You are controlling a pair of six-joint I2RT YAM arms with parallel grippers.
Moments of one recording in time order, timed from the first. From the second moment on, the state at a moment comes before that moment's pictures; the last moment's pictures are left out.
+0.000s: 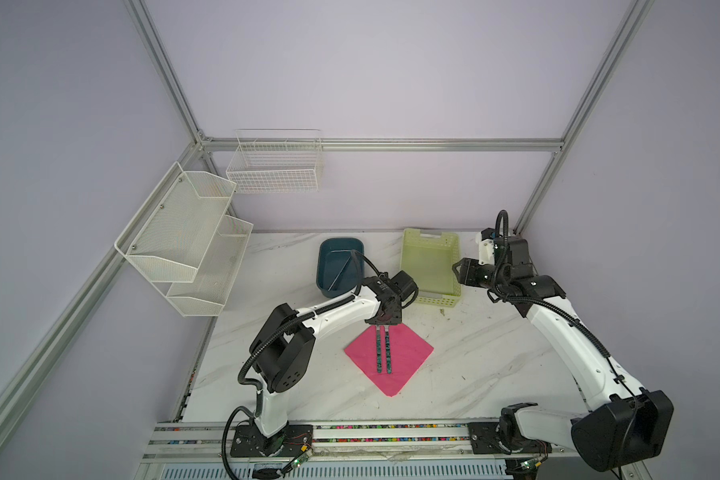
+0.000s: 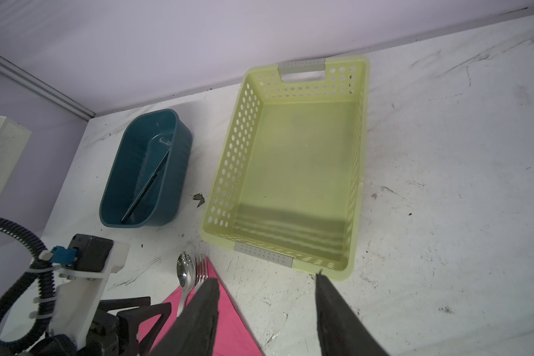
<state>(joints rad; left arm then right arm) -0.85 1.93 1.54 -0.89 -0.25 -0.81 0.22 1.25 1.17 -0.57 -0.15 0.34</state>
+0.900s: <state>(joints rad) -0.86 2.03 1.51 -0.88 -0.21 -0.88 0.22 1.25 1.17 -0.57 -0.15 0.34</state>
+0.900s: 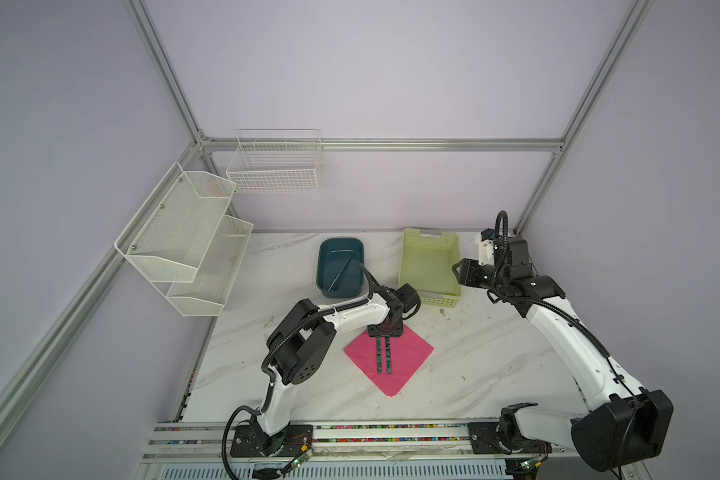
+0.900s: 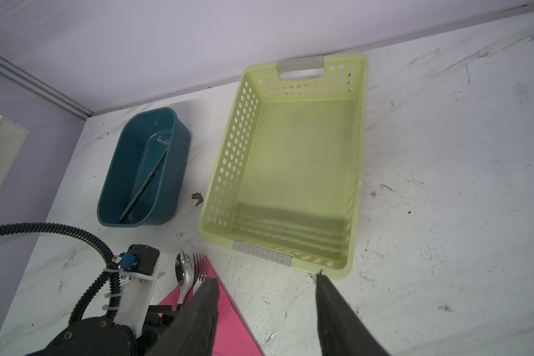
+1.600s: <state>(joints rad) -0.86 2.03 1.51 -0.87 -0.20 -0.88 0.22 1.25 1.17 -0.57 -0.15 0.34</state>
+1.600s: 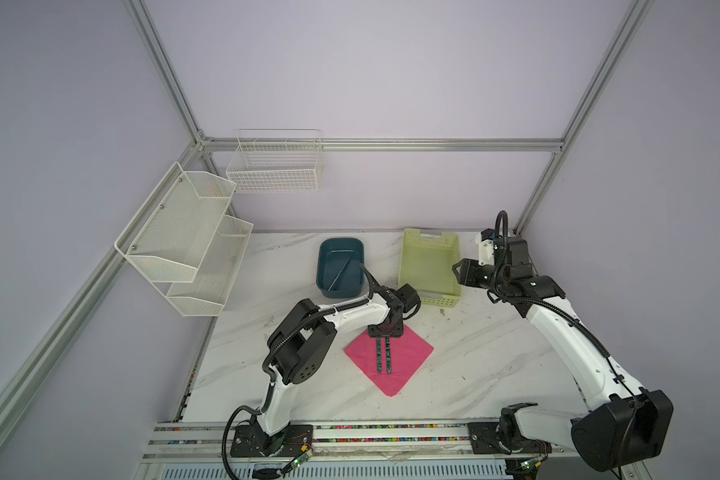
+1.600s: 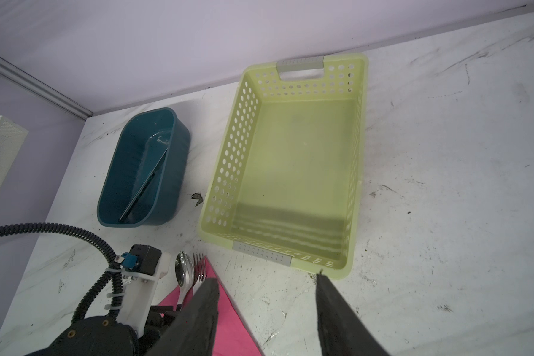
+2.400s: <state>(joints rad) -0.86 2.05 1.51 -0.87 -0.19 -0.88 0.22 1.25 1.17 -0.57 -0.14 0.34</state>
